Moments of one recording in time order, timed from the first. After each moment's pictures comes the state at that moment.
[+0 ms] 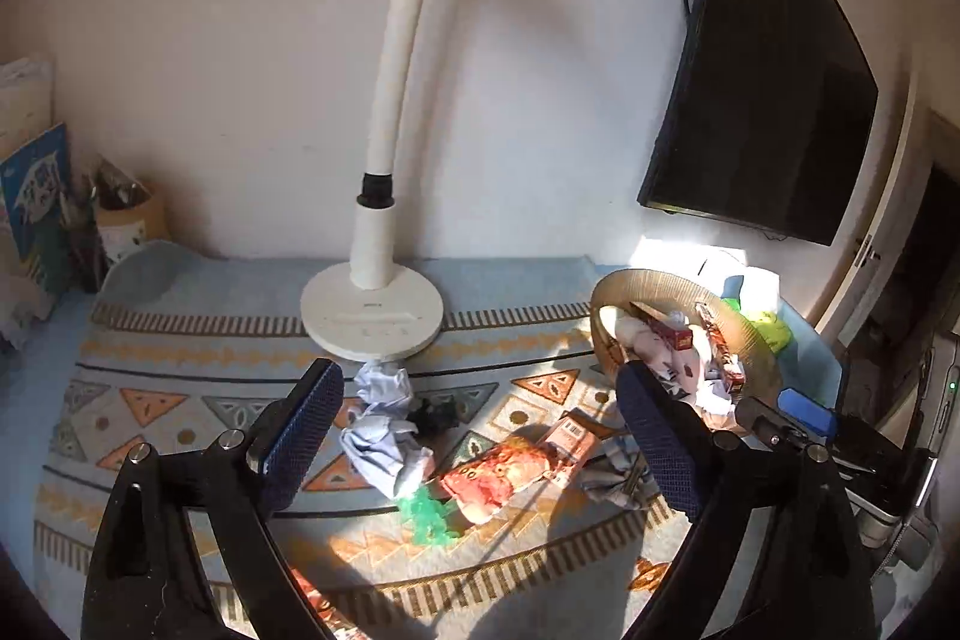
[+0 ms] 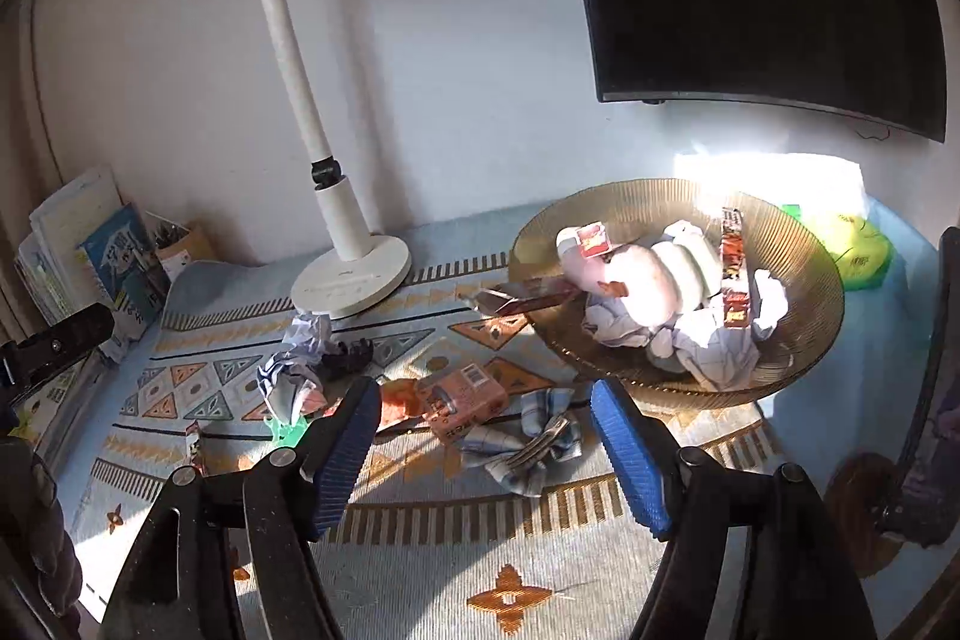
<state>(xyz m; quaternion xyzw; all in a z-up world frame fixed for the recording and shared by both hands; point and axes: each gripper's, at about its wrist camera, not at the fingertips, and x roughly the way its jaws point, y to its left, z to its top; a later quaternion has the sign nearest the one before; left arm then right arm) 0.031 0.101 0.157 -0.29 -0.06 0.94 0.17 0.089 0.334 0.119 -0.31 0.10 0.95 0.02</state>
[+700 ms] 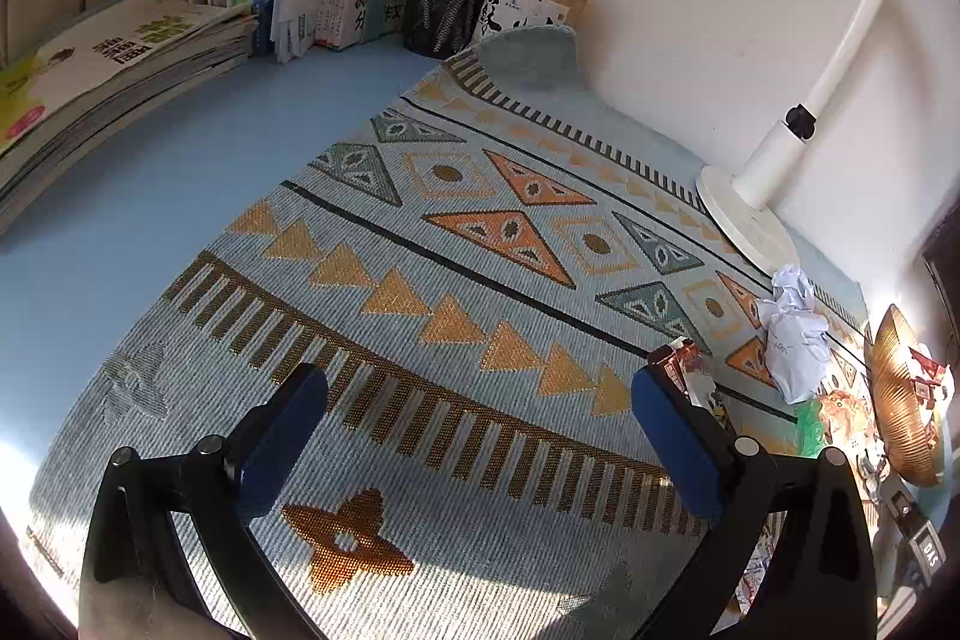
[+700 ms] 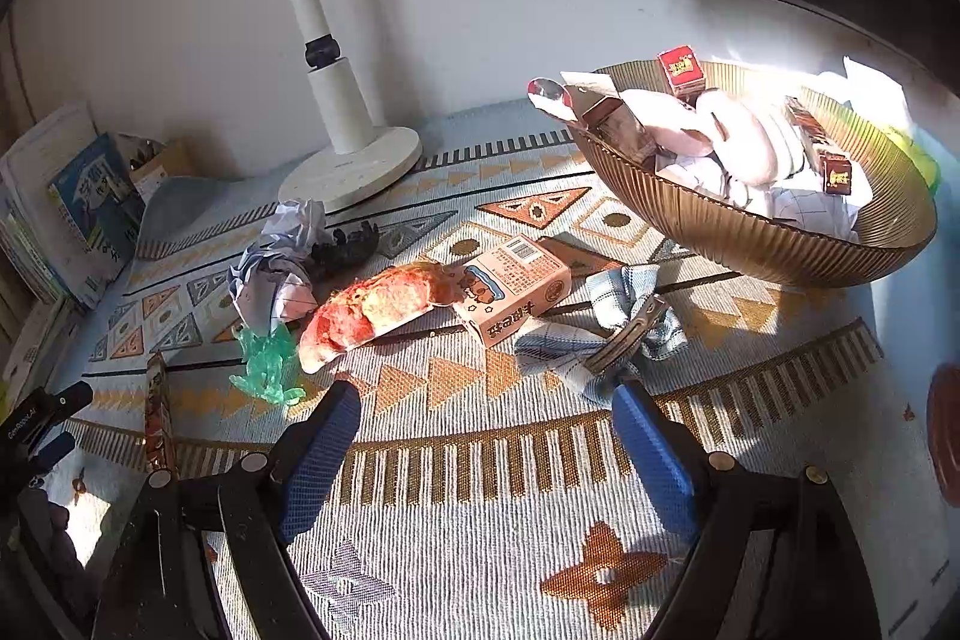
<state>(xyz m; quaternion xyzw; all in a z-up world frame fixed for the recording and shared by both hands) 0.044 -0.086 0.015 -0.38 -0.20 0.90 -0.09 0.056 0.309 0.054 -0.37 0.10 0.92 0.04</state>
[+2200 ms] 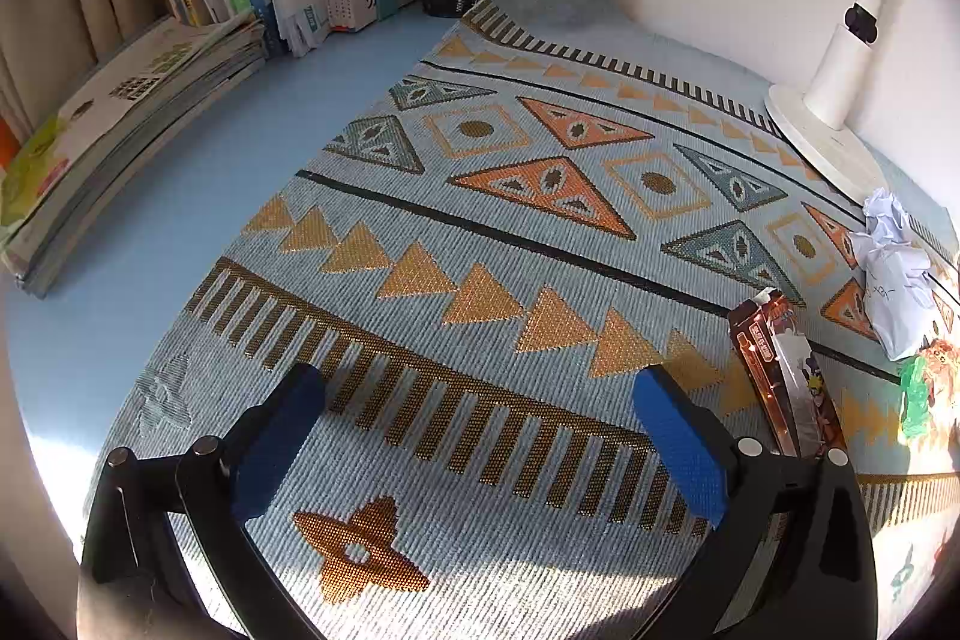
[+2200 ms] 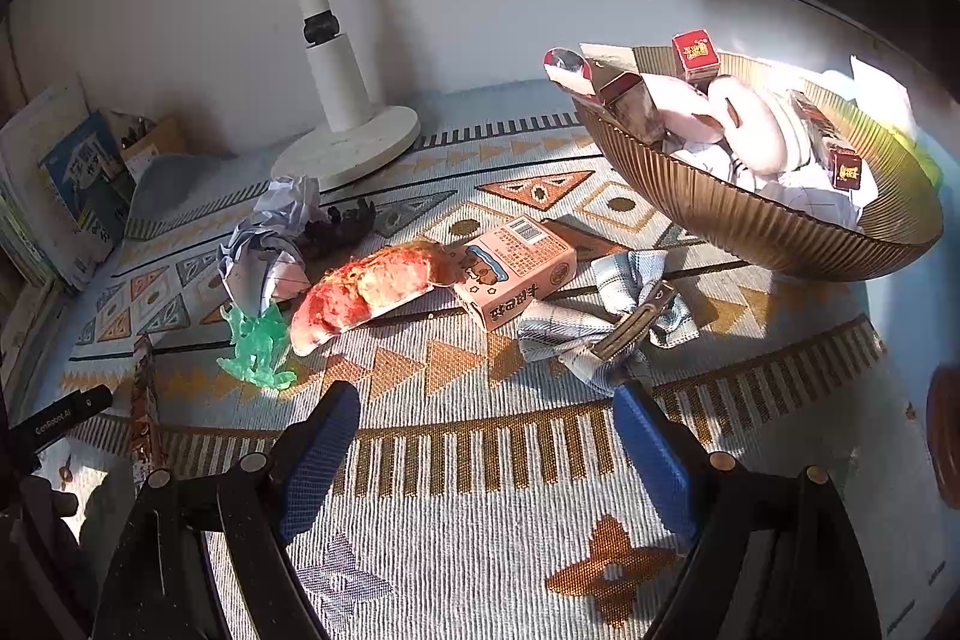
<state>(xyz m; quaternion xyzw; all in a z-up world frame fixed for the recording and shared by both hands) 0.016 -0.060 0.001 -0.45 -0.09 0.87 -0.16 0.051 0.301 0.050 -0.39 0.09 0.91 0.04</state>
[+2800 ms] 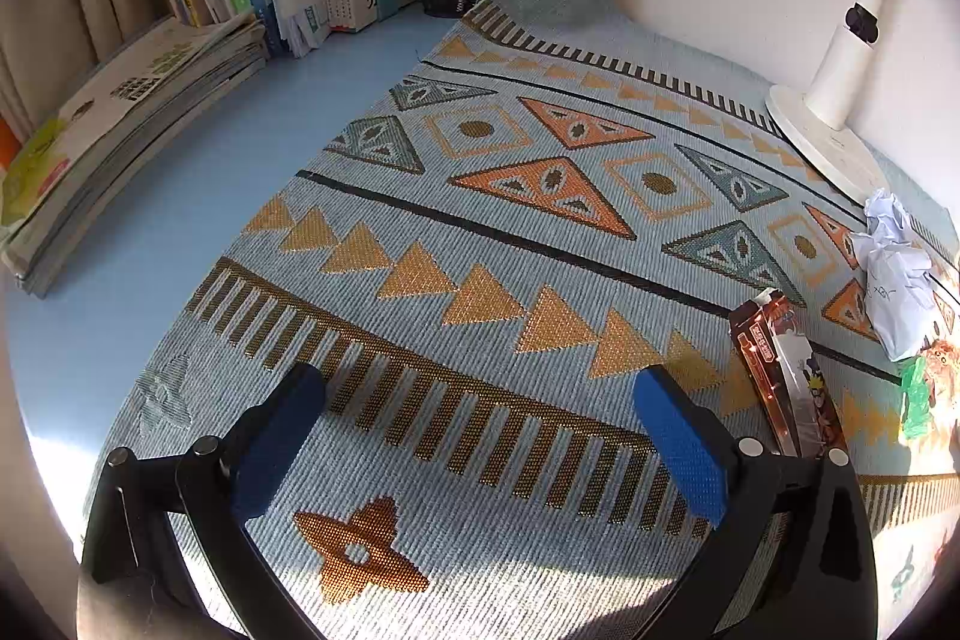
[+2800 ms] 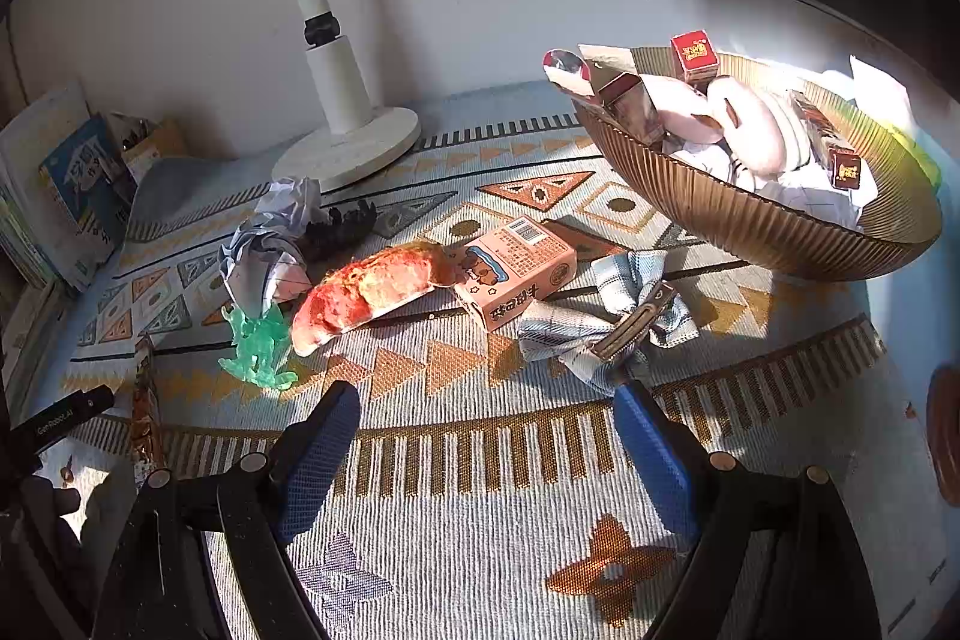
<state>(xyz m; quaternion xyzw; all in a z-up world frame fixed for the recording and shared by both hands) 0.014 -0.061 0.000 -0.45 -0.09 0.87 -0.16 0.051 0.301 0.051 -0.39 0.09 0.92 0.04</state>
